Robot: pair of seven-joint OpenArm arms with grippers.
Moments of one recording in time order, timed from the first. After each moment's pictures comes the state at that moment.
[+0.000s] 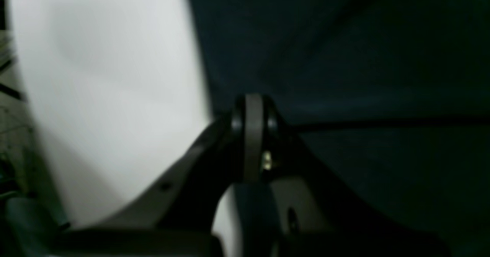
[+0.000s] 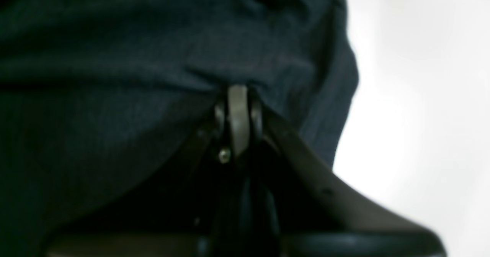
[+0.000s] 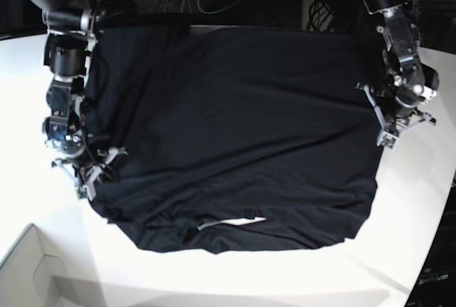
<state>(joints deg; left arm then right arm) 2.6 -8.5 -26.5 91.1 19.9 -39.9 39.9 20.0 11.6 16.3 48.7 -10.9 25.8 -16.8</state>
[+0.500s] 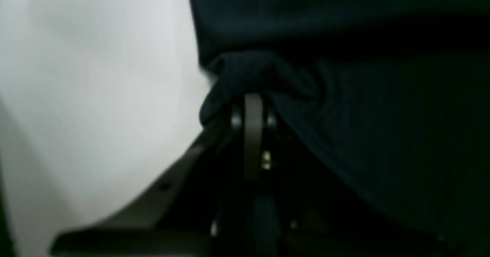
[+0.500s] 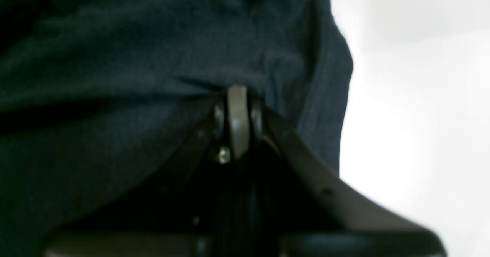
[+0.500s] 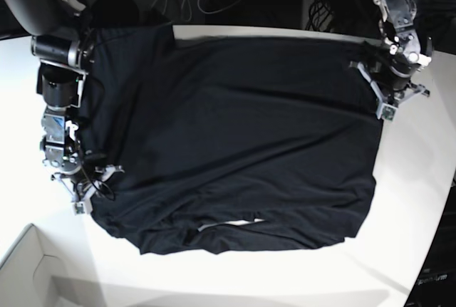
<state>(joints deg) 10.2 -7.5 -27.2 84.3 13.8 -36.8 25.7 28.9 13.3 16.3 36.3 -12.1 25.5 -13.1</state>
